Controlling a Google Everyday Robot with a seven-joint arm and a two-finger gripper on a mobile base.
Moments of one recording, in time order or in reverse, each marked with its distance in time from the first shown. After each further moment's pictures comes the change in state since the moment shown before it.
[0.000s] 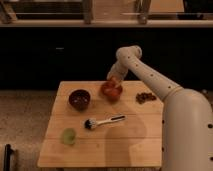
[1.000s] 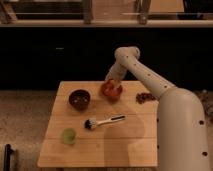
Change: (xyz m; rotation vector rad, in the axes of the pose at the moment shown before) arm -0.013 0.003 0.013 -0.039 -0.074 -0.060
